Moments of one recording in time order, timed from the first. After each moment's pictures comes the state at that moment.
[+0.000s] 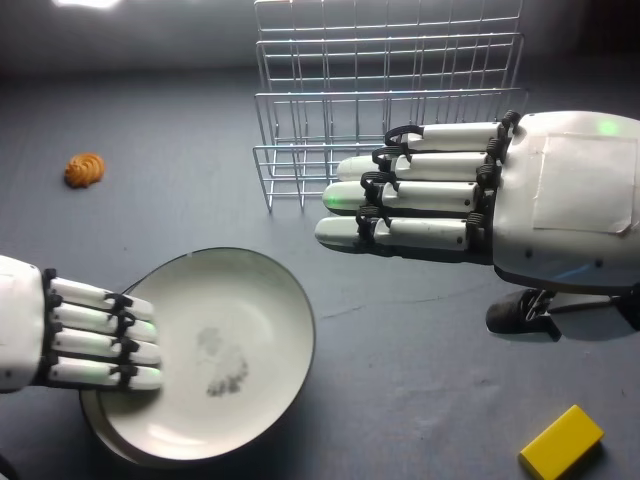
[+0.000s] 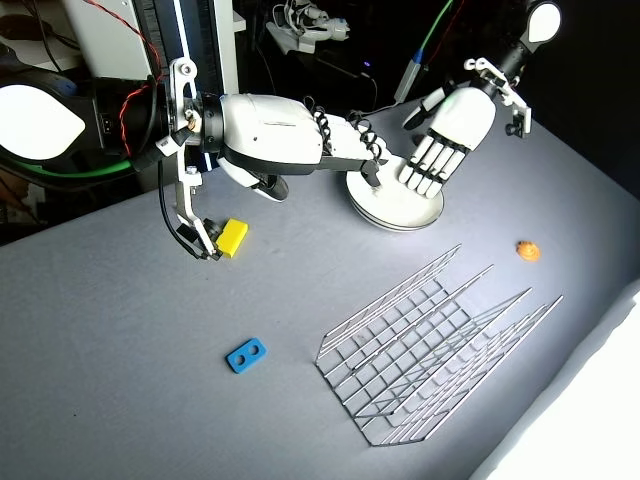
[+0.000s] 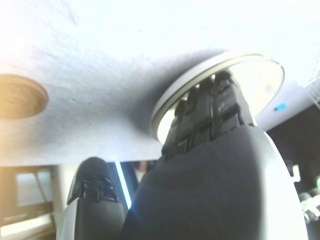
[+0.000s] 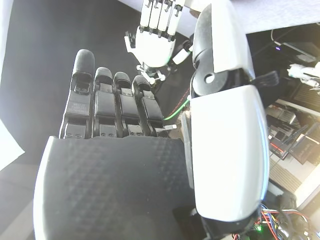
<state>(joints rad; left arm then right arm) 0.99 -0.85 1.34 1.46 -0.93 0.14 -0.46 -0.83 0.81 -0.62 0.62 -0.74</state>
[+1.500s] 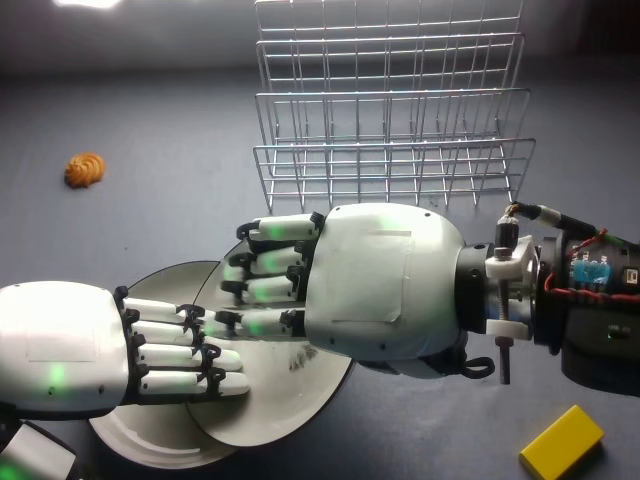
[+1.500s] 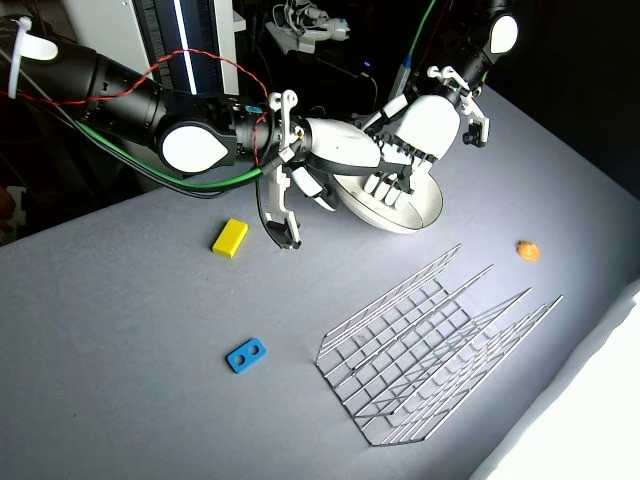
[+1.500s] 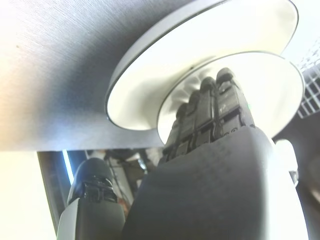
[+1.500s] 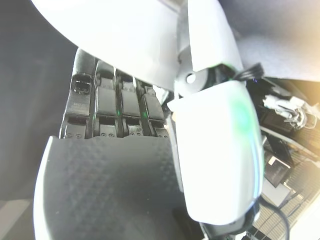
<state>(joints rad) 1.00 -0.86 1.15 1.25 -0.77 0.13 -0.46 -1.21 0.91 -0.35 0.42 -1.20</state>
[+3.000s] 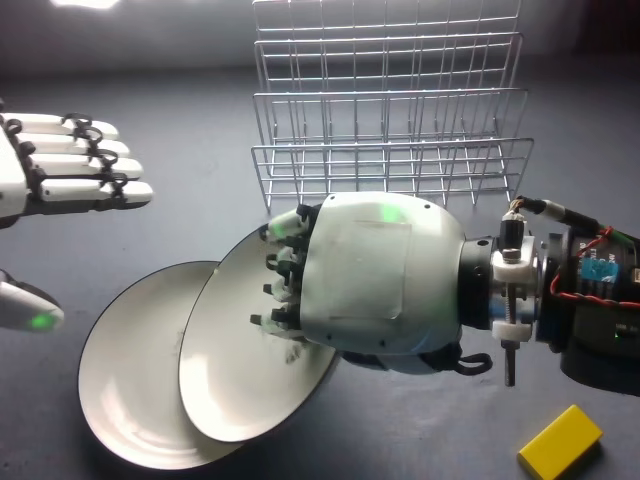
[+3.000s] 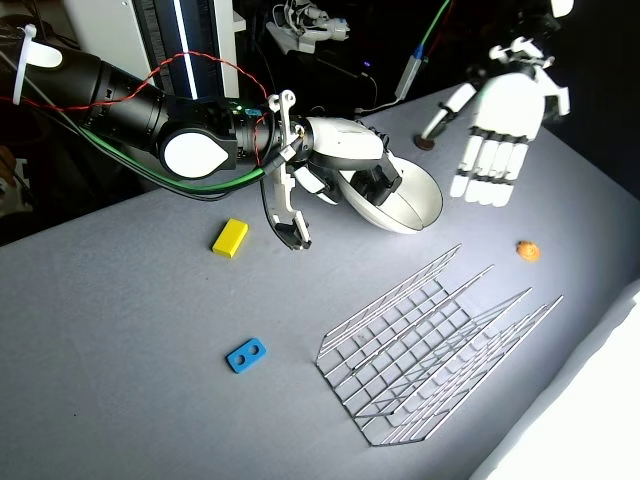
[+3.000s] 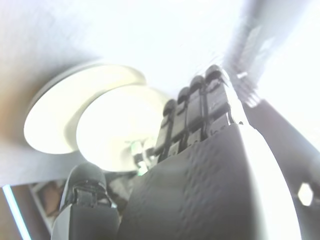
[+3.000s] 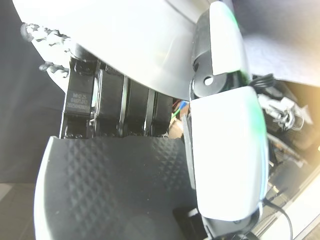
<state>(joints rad) 0.80 -0.76 1.31 1.18 -0.77 0.13 -0.46 -1.23 0.92 -0.34 0.50 -1.28</state>
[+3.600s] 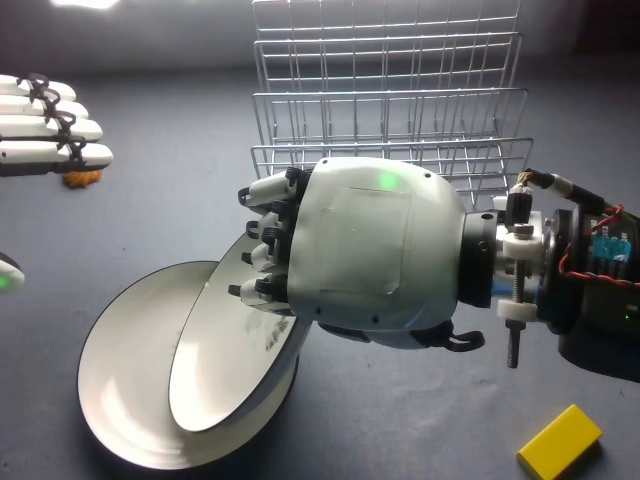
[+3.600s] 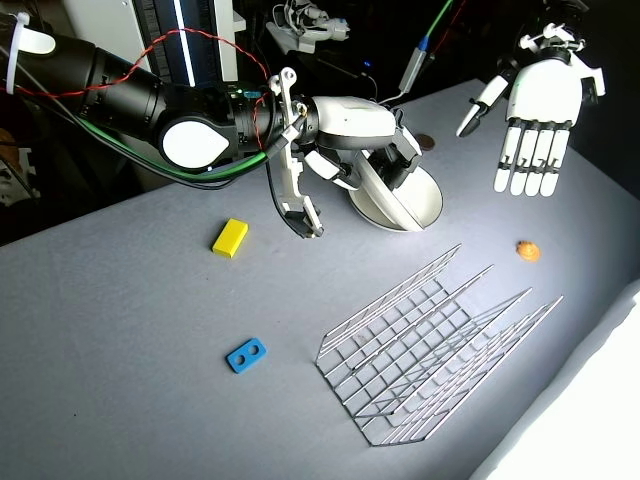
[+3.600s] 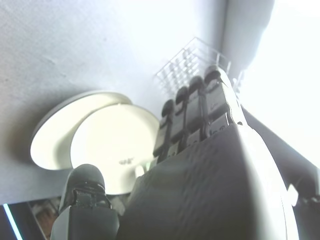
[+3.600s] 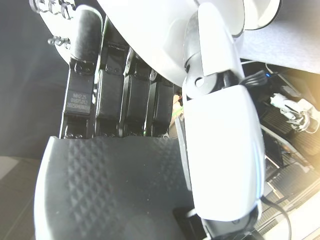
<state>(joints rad) 0.74 -0.75 1.41 1.22 -0.77 0.13 -0.42 -1.21 0.91 -0.31 0.56 -1.33</state>
